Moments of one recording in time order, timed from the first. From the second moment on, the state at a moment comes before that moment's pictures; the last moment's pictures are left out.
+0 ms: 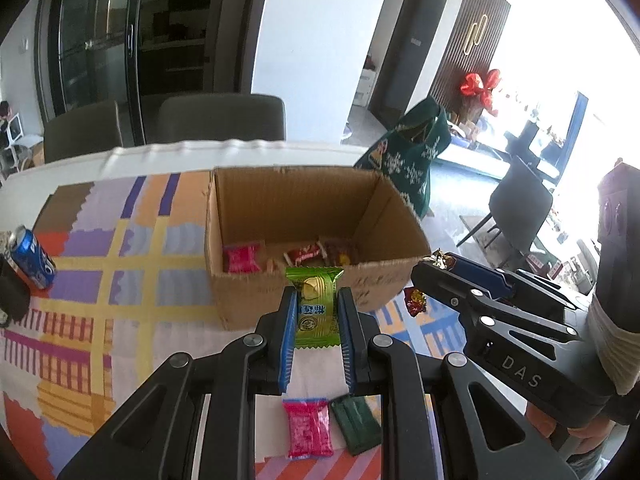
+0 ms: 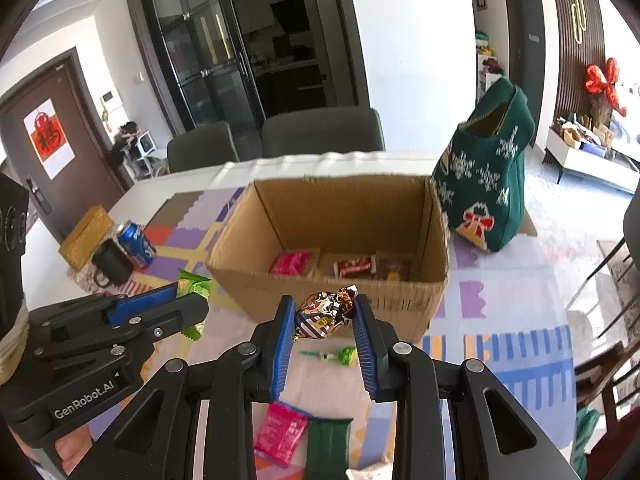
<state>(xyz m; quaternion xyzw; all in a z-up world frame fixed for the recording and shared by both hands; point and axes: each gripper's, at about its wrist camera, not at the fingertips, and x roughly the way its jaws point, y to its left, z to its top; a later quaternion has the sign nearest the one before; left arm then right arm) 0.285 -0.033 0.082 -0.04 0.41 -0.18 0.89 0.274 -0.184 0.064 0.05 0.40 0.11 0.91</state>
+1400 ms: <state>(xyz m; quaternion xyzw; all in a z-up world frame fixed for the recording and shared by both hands) 0.330 -0.041 0.075 0.01 0.40 -0.12 0.91 0.327 -0.195 0.061 0.01 0.38 0.07 0.92</state>
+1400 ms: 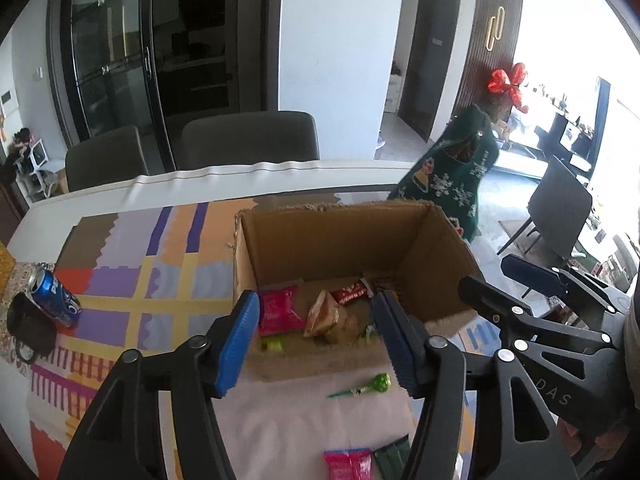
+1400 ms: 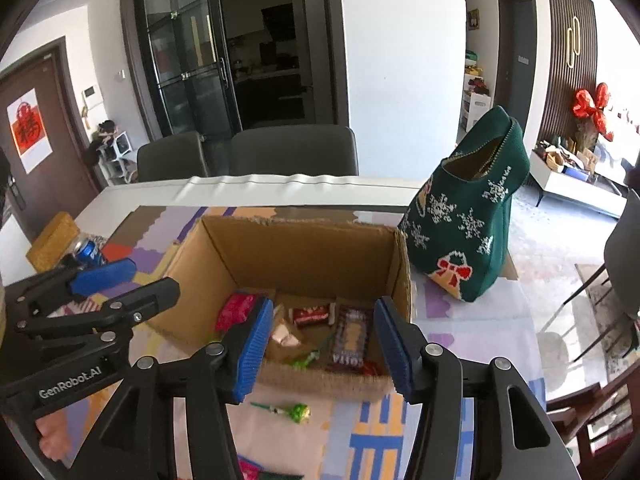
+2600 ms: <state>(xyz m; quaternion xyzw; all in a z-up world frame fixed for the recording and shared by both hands) 0.190 -0.039 0.014 0.02 0.43 -0.12 0.89 0.178 -0.189 0.007 -0.03 0.43 0.06 0.90</state>
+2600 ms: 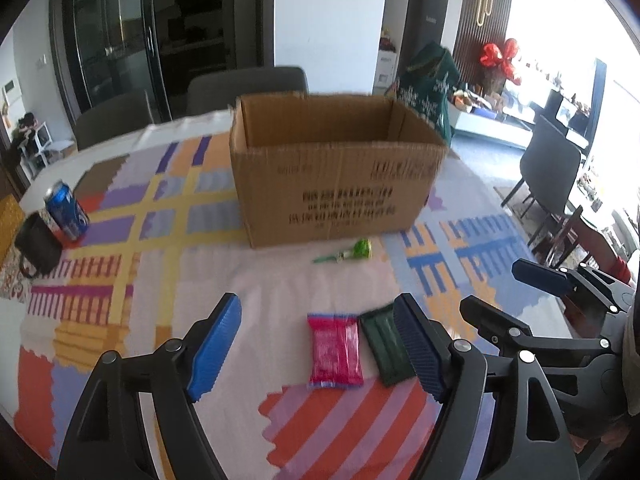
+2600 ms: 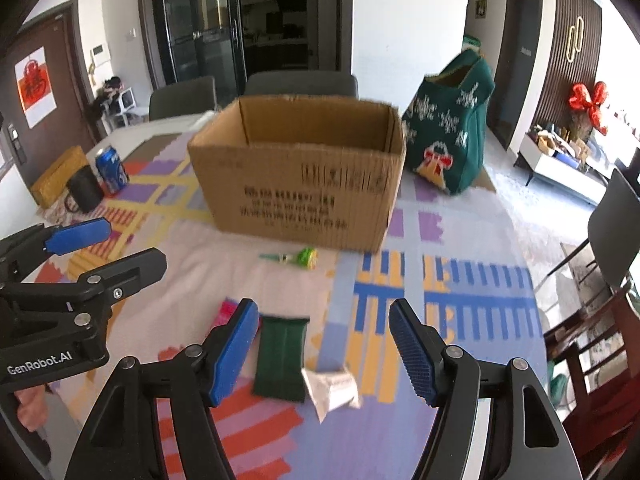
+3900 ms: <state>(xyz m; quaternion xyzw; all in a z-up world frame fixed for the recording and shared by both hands) 0.220 -0.069 -0.118 0.06 0.57 -0.12 0.81 0.178 -0.208 -0.101 -0.01 0.56 0.02 0.83</state>
